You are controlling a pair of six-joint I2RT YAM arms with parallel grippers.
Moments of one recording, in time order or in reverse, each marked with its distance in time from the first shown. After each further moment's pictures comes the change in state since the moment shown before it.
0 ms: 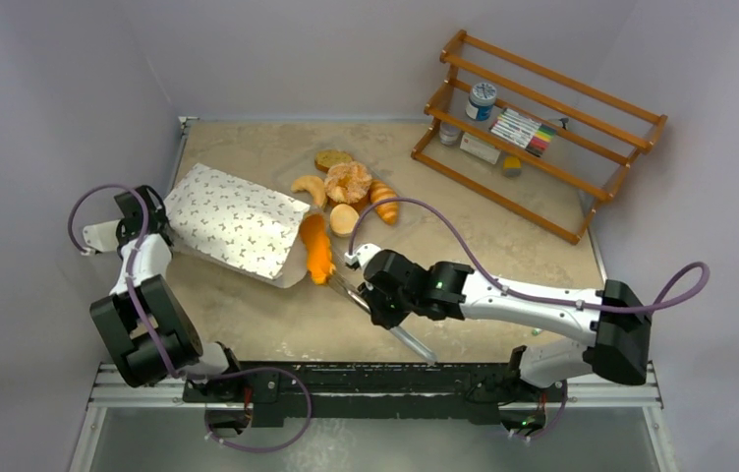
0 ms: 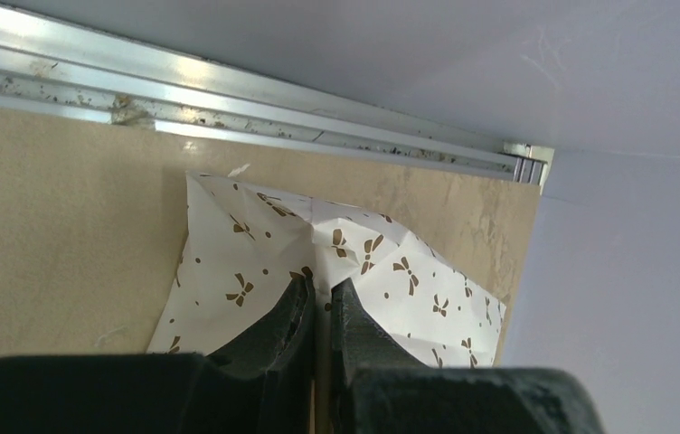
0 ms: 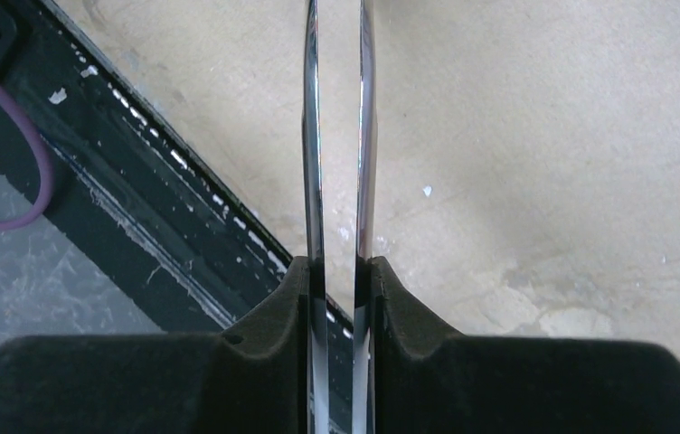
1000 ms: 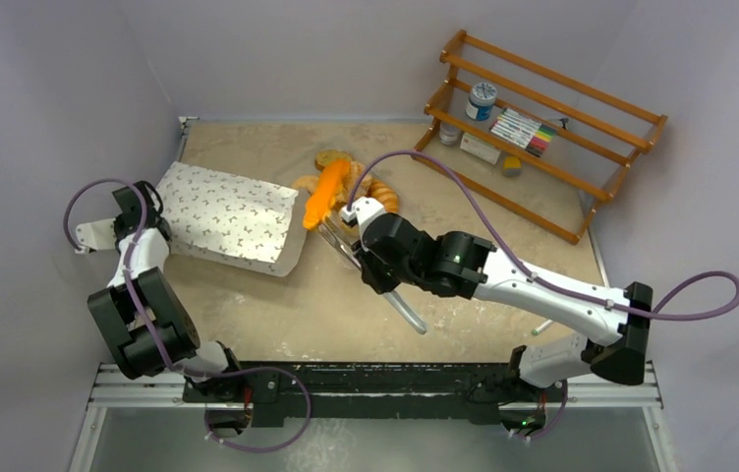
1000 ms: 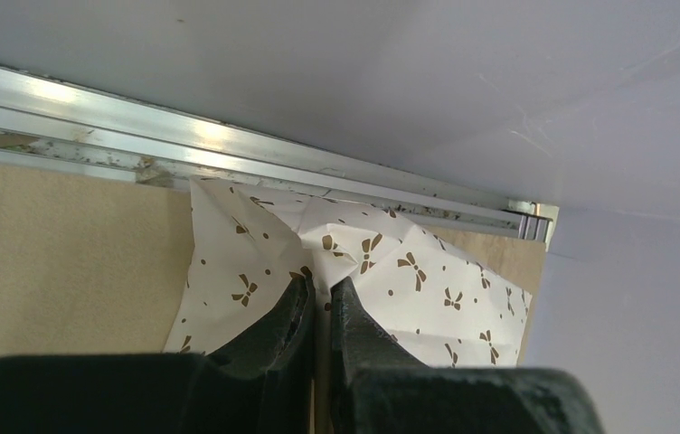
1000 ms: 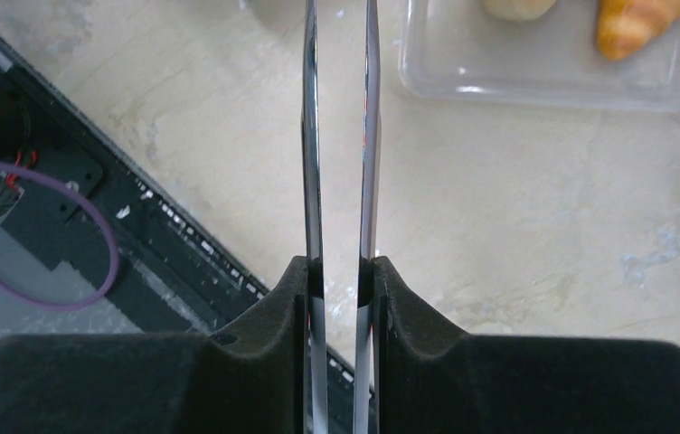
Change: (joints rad) left arm 0.002 0.071 0.070 -0.009 -0.134 -0.003; right arm -0.006 -0.027 0.344 -0.217 0.167 -0.013
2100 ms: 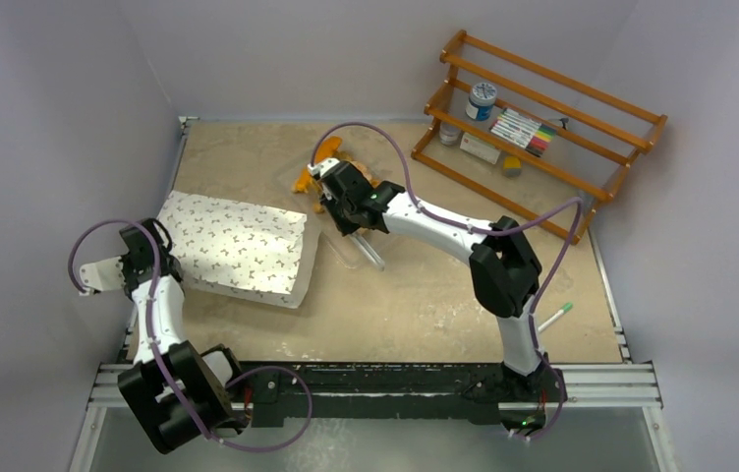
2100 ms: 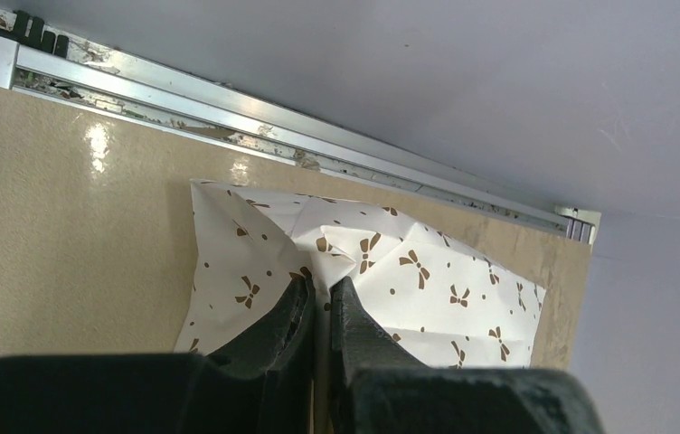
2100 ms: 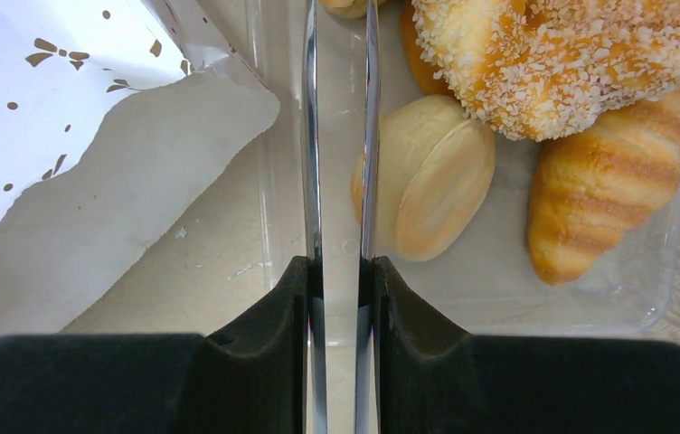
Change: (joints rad) left arm 0.031 -0.406 -0.277 -0.138 -0.042 0.030; right arm -0.293 0.663 0.338 0.274 -0.066 -0.224
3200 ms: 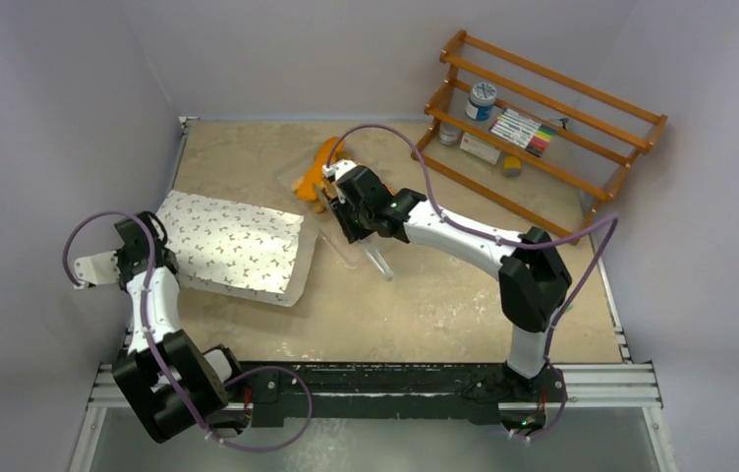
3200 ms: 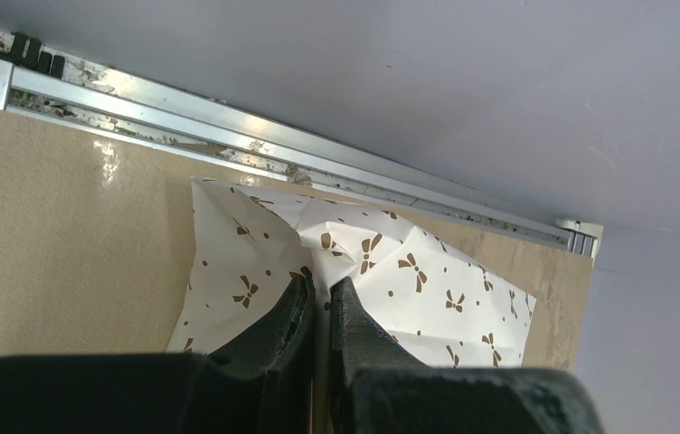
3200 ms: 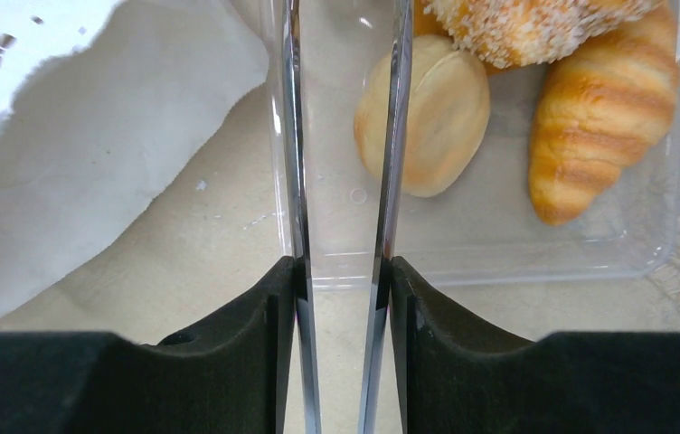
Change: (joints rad) left arm 0.004 0.050 0.051 -0.011 -0.022 0.007; right arm -0.001 -0.146 -0.168 0.035 -0.023 0.056
